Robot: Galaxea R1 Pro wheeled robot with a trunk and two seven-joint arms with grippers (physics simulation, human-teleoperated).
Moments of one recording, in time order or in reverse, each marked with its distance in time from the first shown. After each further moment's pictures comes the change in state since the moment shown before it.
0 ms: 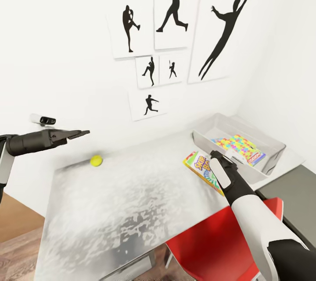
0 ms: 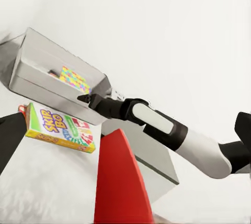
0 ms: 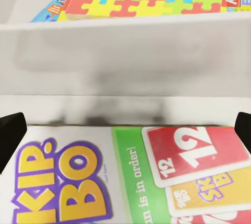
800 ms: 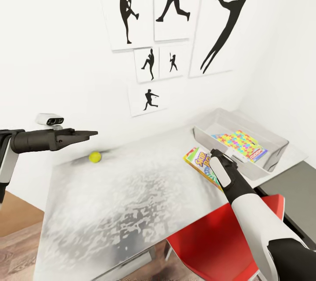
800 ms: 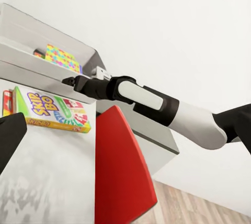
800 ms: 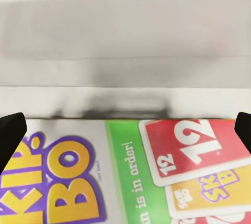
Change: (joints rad) left arm -0.001 0.004 -0.090 -0.139 0.001 0.000 -0.005; right arm -0.008 0.000 -0.003 -0.006 0.001 -0.003 0.000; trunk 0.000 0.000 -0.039
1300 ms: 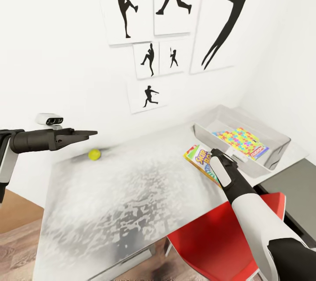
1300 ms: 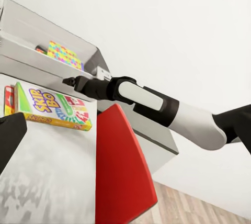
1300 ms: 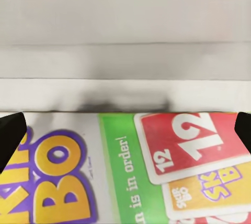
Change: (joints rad) left arm 0.000 0.000 0.004 0.001 0.001 0.000 0.000; right arm -0.002 -0.002 0.001 -0.002 0.000 -0.001 0.000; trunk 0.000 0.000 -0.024
